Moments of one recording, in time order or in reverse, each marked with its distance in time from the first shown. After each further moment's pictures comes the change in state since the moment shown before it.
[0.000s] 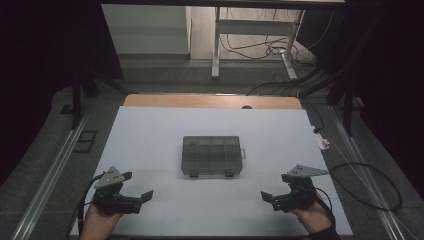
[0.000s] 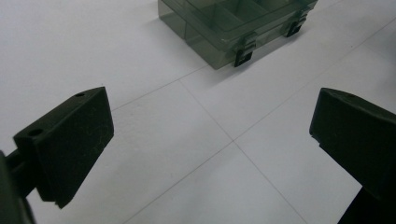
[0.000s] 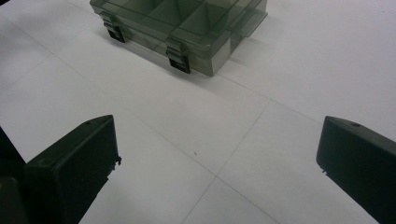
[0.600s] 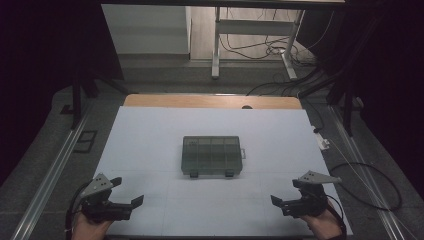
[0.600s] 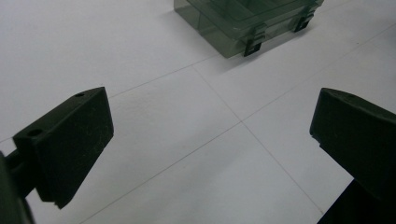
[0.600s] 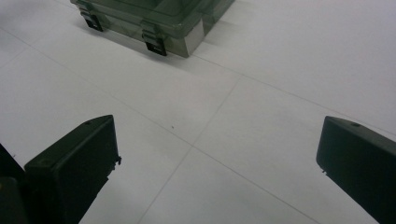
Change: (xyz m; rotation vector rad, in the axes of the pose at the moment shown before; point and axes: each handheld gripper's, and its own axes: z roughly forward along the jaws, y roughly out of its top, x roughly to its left) left arm 0.004 -0.016 -0.019 -0.013 0.030 -0.027; right arm -0.010 -0.020 -0.018 0.000 -0.063 0.032
